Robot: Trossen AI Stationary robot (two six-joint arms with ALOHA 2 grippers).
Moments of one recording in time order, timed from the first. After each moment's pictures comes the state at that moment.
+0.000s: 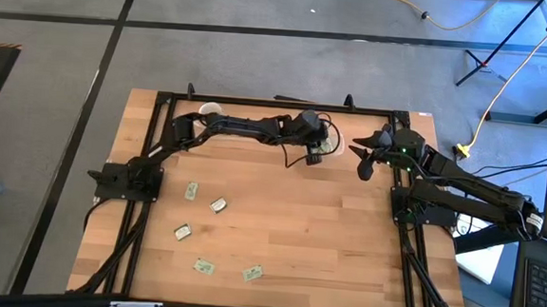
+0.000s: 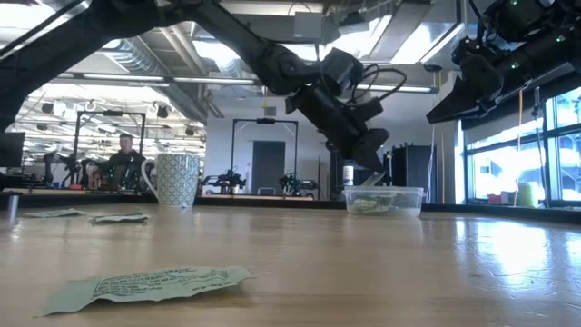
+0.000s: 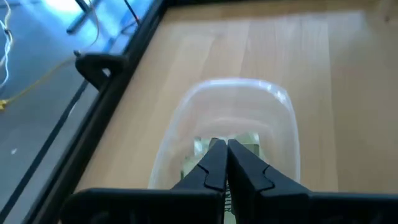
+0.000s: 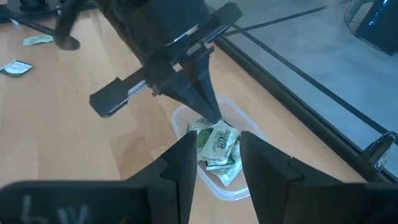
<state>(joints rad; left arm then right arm) 0.30 2.31 1.79 -0.09 -0.11 0.19 -0.52 0.57 0.39 -0.25 0.01 -0.04</state>
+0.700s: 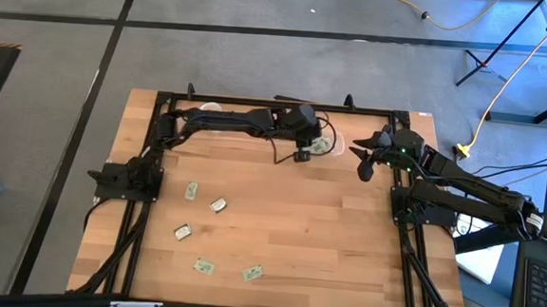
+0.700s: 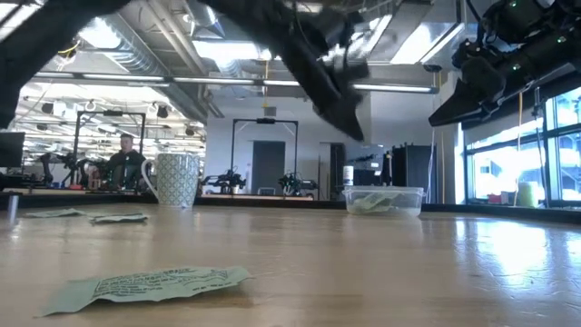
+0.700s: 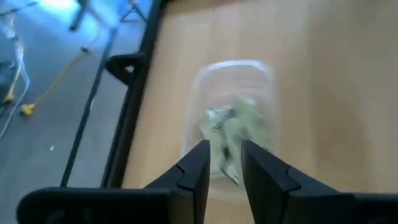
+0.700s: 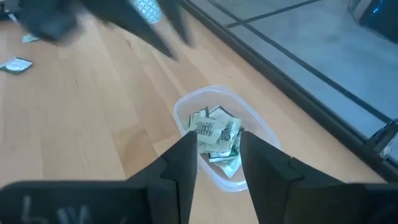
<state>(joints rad) 0.27 2.12 1.80 -0.41 -0.16 0.33 -0.52 0.57 0.39 -0.28 0.01 -0.01</state>
